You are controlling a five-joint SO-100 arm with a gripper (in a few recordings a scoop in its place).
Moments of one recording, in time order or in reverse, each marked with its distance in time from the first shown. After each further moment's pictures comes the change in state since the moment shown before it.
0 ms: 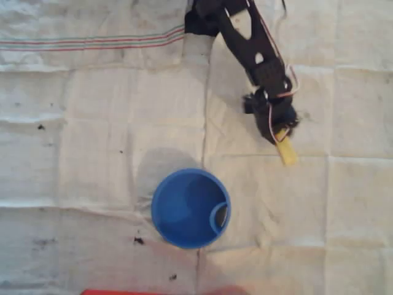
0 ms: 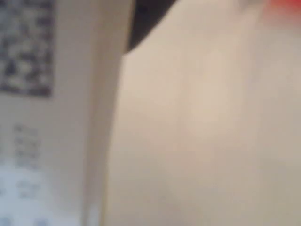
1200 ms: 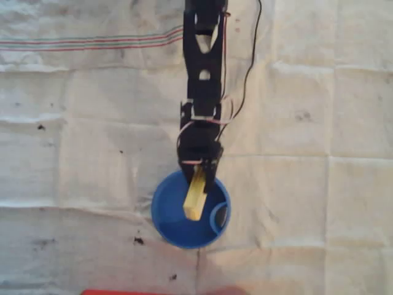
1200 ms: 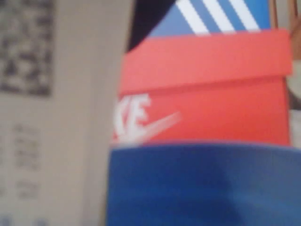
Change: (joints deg) arm 30.2 -10.8 -0.8 -29.1 3.8
